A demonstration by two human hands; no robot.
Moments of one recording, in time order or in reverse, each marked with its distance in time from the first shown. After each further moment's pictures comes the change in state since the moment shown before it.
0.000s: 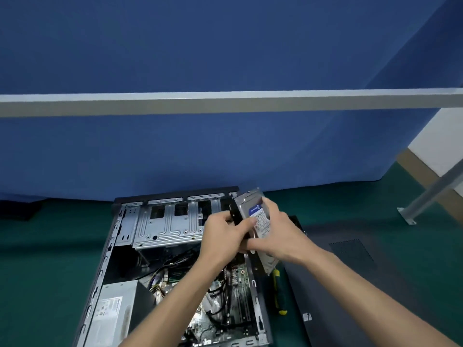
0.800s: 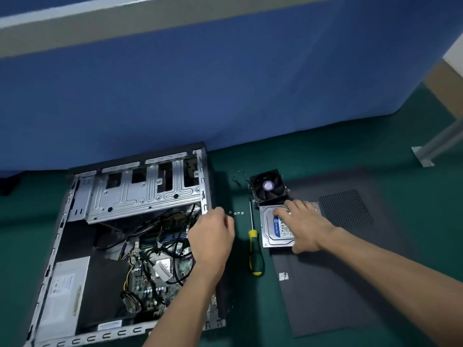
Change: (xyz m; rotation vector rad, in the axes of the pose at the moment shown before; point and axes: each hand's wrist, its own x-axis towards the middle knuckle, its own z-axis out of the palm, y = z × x) left_hand 0.010 -0.095 0.108 1.096 0.252 0.070; right_hand 0.038 0.219 -0.004 -0.871 -0.324 -0.223
